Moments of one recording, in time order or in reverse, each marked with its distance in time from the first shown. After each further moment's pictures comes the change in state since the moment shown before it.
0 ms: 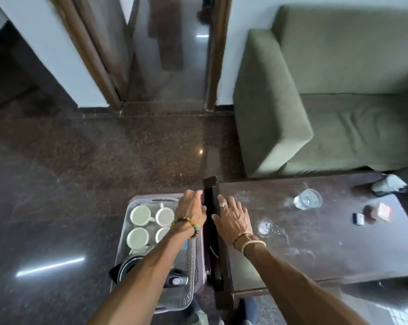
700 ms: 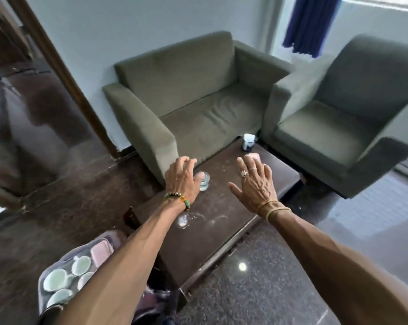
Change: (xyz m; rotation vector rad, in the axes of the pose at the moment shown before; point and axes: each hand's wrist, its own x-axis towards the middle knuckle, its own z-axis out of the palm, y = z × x) left_hand -0.143 0.325 0.052 0.152 0.249 0.740; right_hand -0.270 0.288 -0.147 -0.162 0.569 0.412
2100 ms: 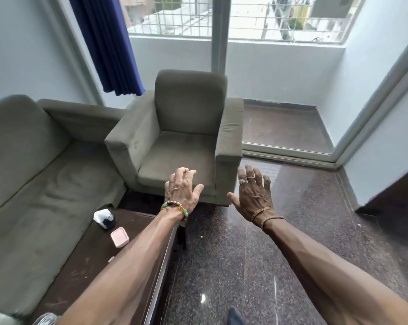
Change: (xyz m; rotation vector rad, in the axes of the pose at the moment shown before) left_hand 0.168 0.515 0.231 -0.186 -0.265 0.620; right_hand -0.044 0.495 -0.084 -0.227 -0.010 0.776
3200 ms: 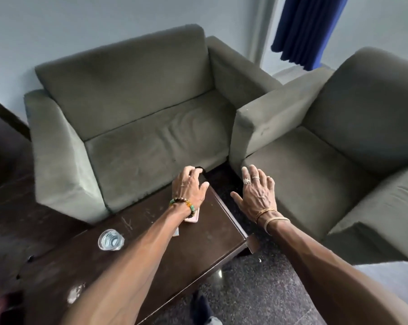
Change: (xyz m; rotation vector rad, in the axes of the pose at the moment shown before) left_hand 0.054 -0.277 -0.009 0.042 0.168 -0.820; right_hand 0.224 -0.299 0.120 0.127 -0.212 -0.759
